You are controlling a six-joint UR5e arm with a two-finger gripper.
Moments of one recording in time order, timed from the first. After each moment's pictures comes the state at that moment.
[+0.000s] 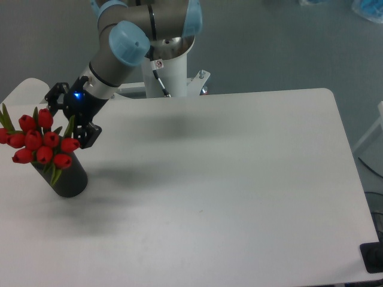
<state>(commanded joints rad) 2.17 -1.62 -2.06 -0.78 0.81 0.92</state>
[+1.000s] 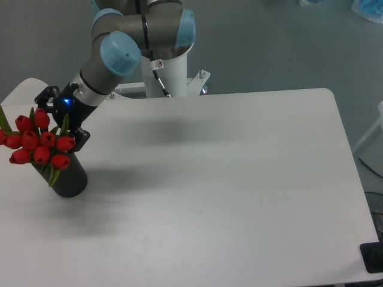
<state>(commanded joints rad) 2.14 -1.66 -2.04 -0.78 0.77 0.87</state>
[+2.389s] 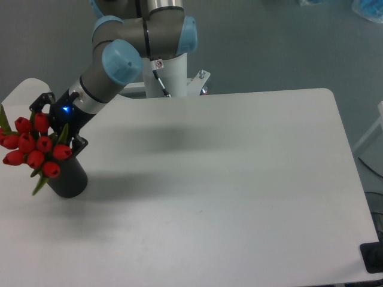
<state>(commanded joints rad) 2.15 -1.70 -1.99 -0.78 0.73 0.82</state>
